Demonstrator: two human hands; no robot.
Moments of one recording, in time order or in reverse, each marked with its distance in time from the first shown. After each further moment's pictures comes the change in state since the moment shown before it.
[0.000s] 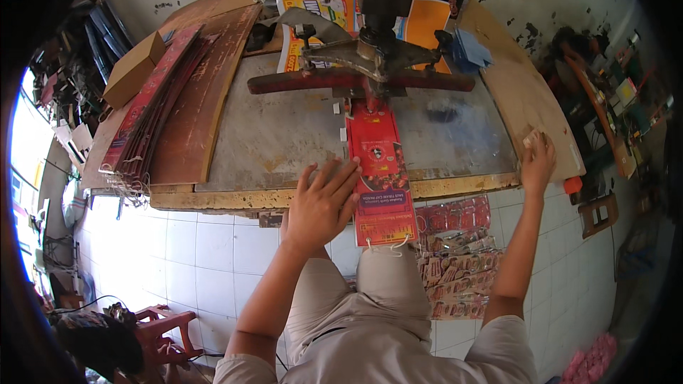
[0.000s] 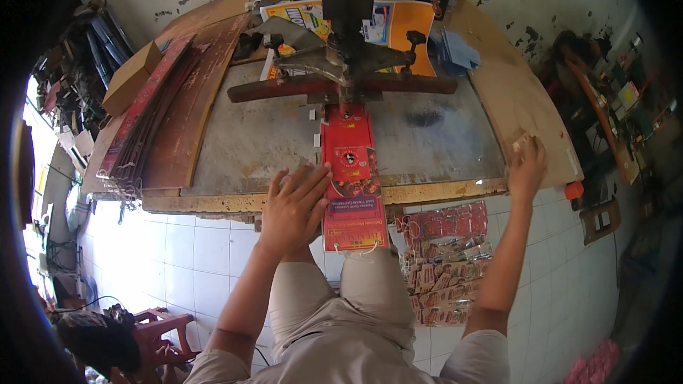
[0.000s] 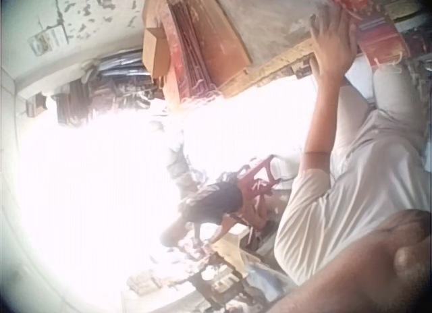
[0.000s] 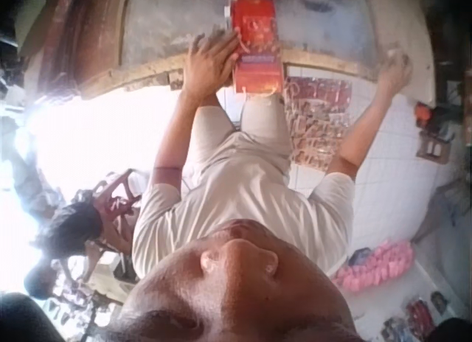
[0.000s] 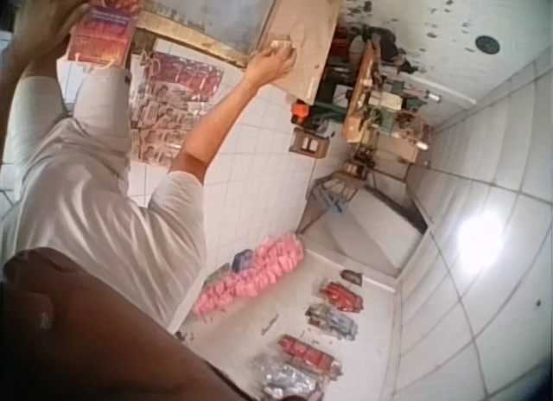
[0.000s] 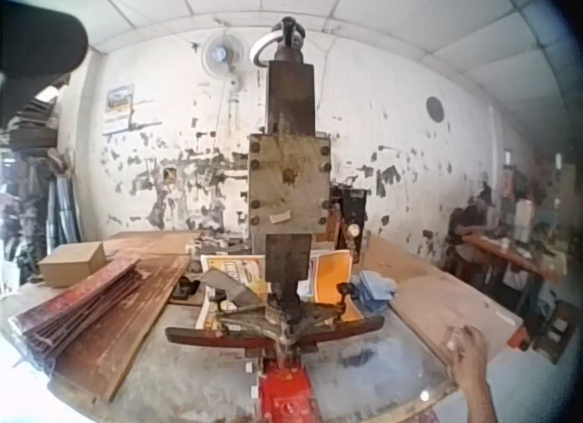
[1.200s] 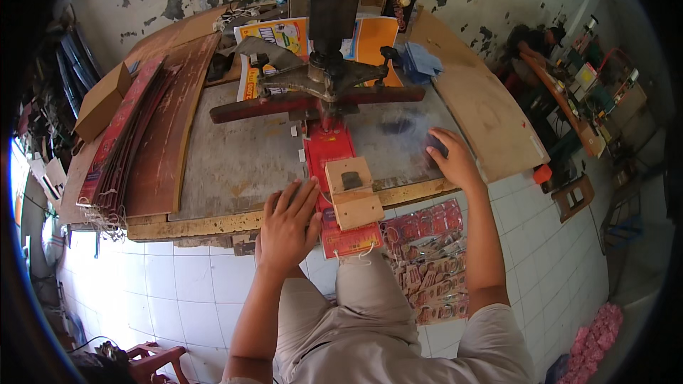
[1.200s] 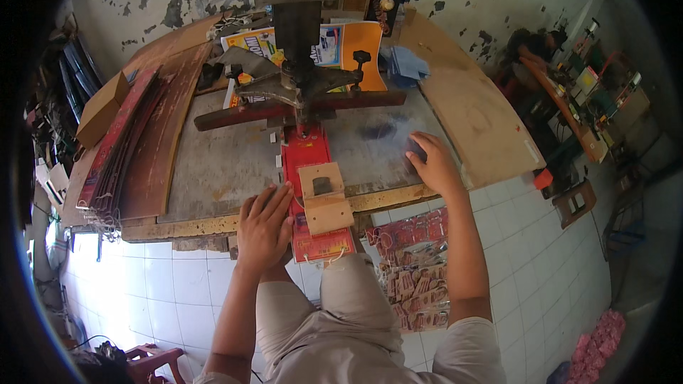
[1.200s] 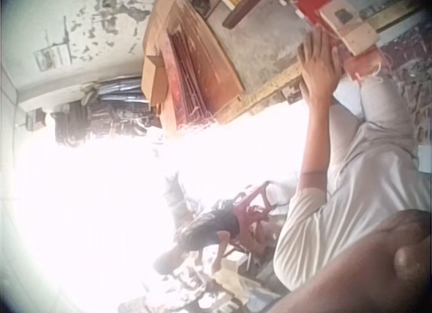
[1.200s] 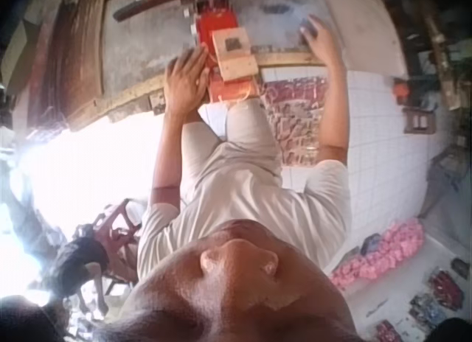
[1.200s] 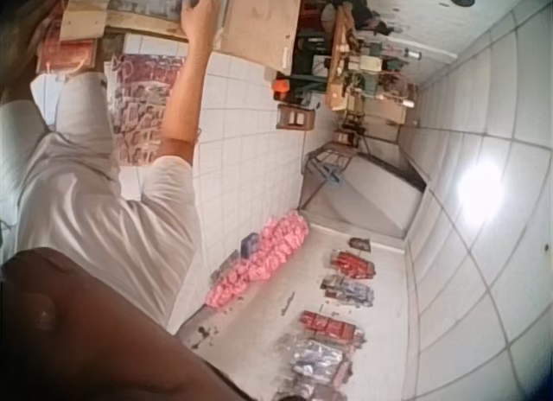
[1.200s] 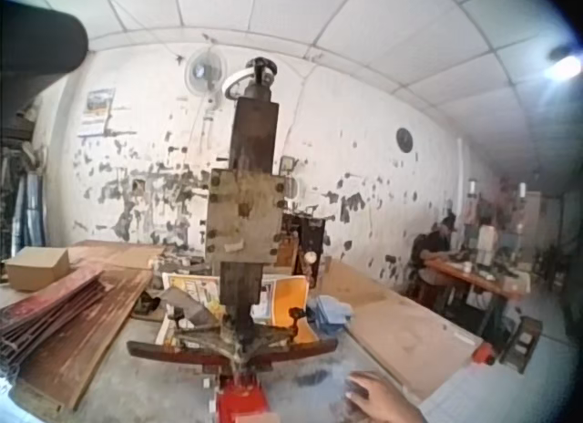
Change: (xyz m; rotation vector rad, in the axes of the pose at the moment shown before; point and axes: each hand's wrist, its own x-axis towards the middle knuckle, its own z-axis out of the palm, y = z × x) left_hand -0.007 0.006 0.002 -0.017 0.038 -0.022; right_hand -0.003 -0.115 -0.023 0.602 -0.301 -0.348
